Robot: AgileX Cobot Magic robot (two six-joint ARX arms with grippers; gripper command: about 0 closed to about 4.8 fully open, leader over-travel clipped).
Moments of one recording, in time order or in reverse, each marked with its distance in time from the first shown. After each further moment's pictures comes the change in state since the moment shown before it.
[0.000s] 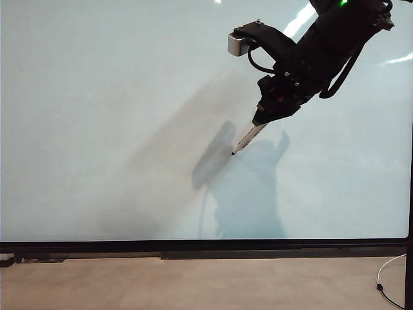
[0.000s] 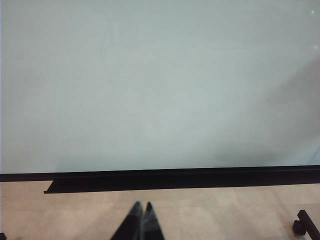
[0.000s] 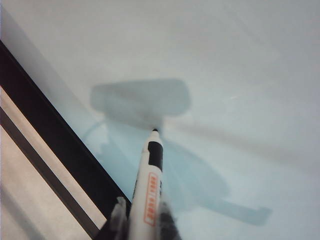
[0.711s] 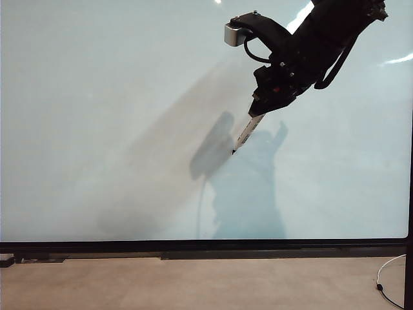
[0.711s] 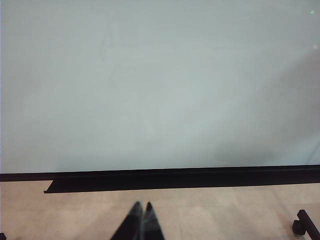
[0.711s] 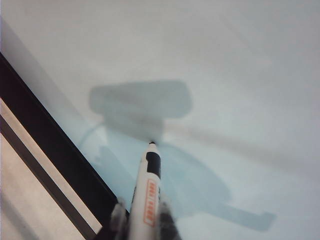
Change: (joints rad) left arm 0.000 0.000 0.000 0.000 0.000 0.000; right arm 0.003 0.001 0.045 -0.028 0.005 0.000
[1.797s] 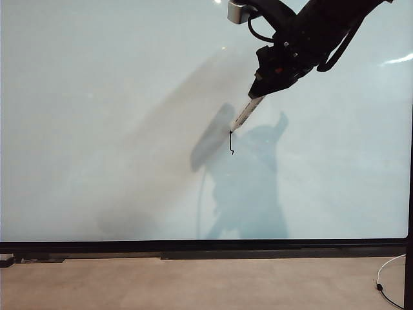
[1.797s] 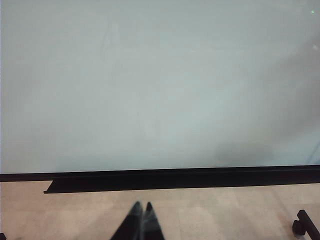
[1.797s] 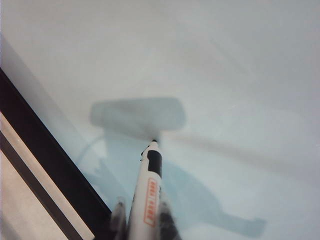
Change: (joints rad) left arm 0.000 0.000 0.000 0.000 0.000 0.000; right arm 0.000 -0.057 0.005 -0.008 -0.037 0.000
